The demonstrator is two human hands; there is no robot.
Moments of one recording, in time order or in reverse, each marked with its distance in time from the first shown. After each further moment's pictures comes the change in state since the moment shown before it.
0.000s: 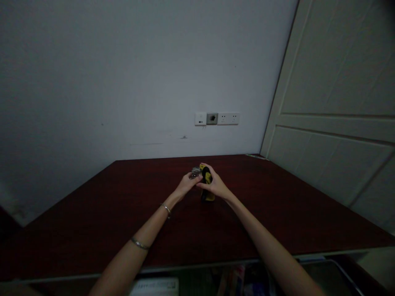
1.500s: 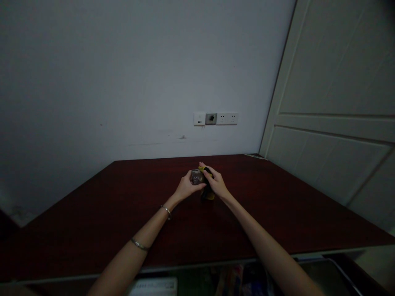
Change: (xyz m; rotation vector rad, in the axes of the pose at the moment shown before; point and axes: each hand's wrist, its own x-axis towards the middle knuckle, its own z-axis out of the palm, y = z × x) left_hand -0.002 -0.008 -0.001 0.378 -0.005 0.233; right_hand 0.005 -0.003 0.001 0.076 0.176 -0.035
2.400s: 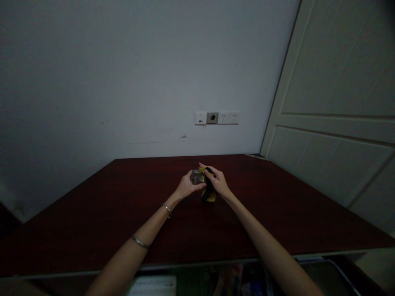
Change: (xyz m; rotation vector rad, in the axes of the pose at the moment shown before) left_hand 0.000 0.000 -0.001 -0.062 -0.036 -0.032; right_hand 0.001 -0.002 -0.004 0.034 -0.039 0.006
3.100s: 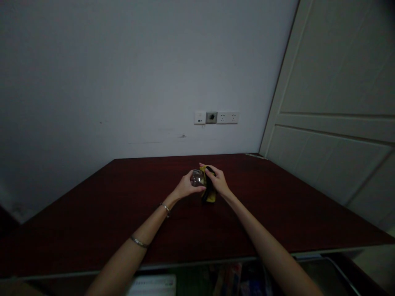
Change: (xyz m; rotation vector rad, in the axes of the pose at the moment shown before) left_hand -0.003 0.002 -0.003 -0.024 -0.133 0.054; right_hand 0.000 0.000 0.001 0.045 0.078 0.059
